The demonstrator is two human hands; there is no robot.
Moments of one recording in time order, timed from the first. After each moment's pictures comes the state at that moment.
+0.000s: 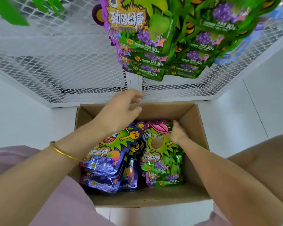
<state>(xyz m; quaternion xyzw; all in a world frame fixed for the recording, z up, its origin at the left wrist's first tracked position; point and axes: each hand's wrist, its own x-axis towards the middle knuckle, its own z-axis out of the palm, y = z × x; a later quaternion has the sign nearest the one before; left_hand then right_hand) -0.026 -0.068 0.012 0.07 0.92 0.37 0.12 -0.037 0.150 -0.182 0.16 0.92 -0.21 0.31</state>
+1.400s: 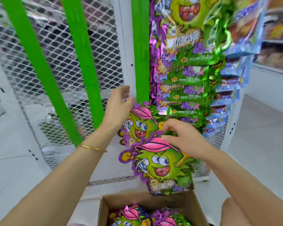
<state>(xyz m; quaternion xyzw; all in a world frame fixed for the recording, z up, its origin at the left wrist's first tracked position) -0.105 -0.079 0.275 0.08 0.84 0.48 -0.25 -0.045 0.116 0.243 -0.18 0.92 -0.35 -0.03</state>
